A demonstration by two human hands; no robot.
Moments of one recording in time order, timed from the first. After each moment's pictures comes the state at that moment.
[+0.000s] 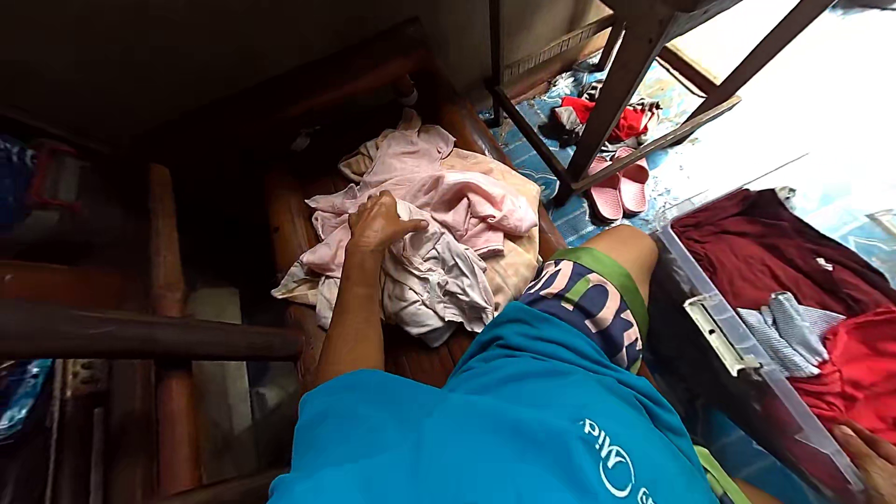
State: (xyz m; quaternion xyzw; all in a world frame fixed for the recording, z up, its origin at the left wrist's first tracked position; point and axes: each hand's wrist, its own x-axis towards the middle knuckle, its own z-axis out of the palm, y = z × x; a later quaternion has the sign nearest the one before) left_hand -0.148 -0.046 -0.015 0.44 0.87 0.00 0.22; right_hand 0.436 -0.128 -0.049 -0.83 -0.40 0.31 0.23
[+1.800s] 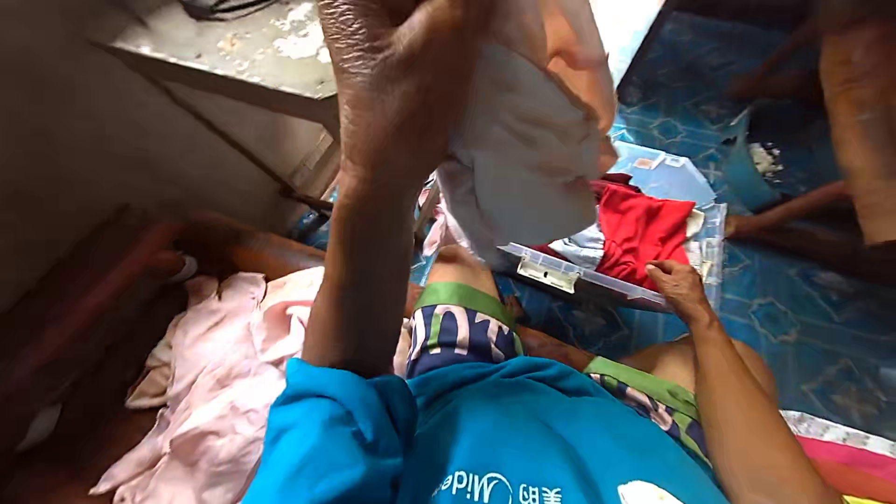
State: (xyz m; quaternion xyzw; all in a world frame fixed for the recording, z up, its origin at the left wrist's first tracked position) left_hand 0.176 0.056 0.183 0.65 0.20 0.62 0.38; right_hand 0.506 -0.121 -0.108 -0.87 -0.34 0.27 0.24
